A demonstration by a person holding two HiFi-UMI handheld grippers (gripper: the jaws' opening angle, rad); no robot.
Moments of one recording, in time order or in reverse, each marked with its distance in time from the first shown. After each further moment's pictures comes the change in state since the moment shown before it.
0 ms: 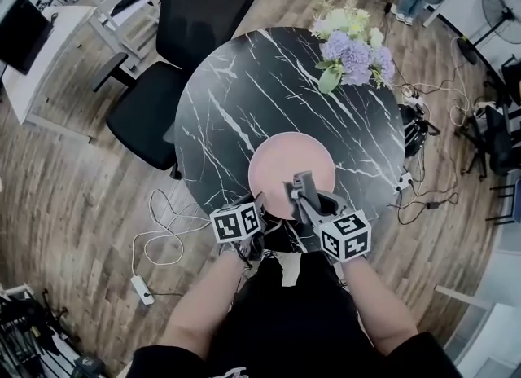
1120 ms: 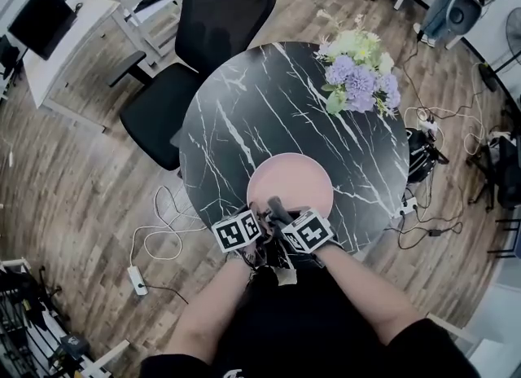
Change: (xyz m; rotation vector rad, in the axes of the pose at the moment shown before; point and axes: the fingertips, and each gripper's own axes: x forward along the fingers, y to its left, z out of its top) left arm 0.011 0.008 0.003 -0.185 -0.098 0.206; right arm 0.069 0.018 -0.066 -0.210 0.494 0.256
